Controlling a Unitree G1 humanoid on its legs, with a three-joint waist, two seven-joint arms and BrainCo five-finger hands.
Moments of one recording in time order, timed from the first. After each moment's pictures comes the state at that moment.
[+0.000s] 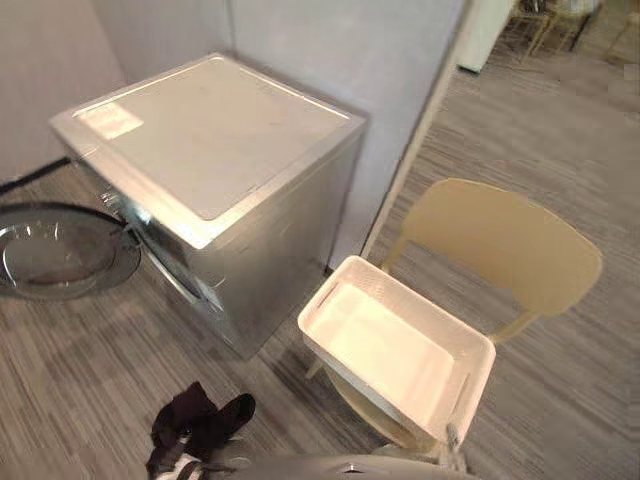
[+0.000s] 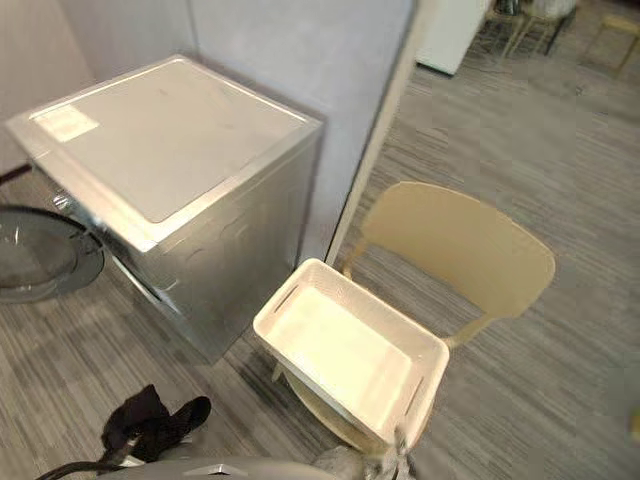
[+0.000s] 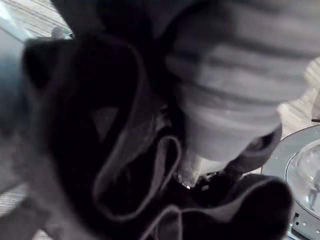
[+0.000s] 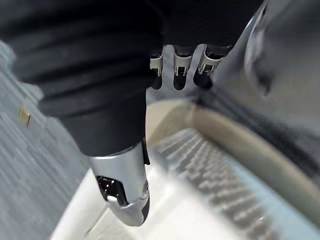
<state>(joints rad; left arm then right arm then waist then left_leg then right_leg) 0.14 0.04 0.41 0.99 -0.68 -0.09 -0.01 0.08 0.01 -0.66 1.17 0.98 -0.08 -0.04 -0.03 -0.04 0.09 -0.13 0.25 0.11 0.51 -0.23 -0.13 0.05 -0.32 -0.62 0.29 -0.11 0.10</state>
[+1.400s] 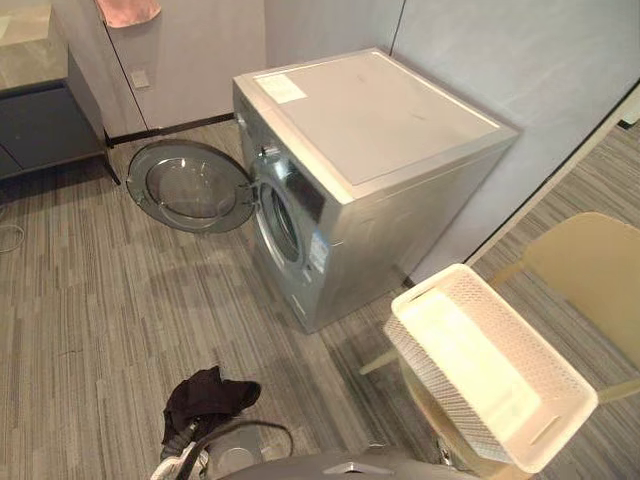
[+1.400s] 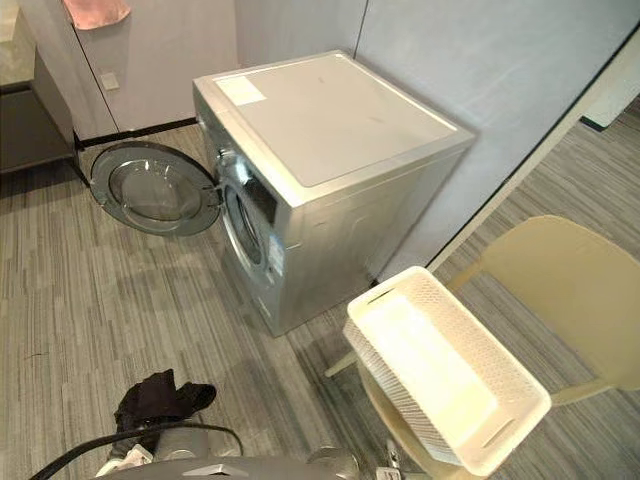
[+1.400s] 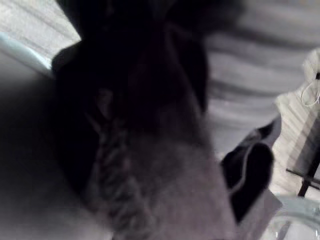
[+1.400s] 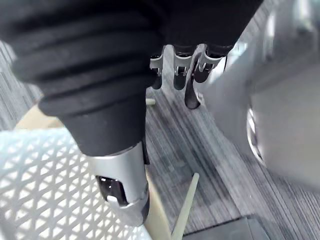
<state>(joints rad) 0.14 0.04 0.37 1.03 -0.62 -0.10 -0.01 0.10 -0.05 -0.65 1.20 0.95 -0.06 -0.03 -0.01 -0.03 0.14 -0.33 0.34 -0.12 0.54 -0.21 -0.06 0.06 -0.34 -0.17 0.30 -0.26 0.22</state>
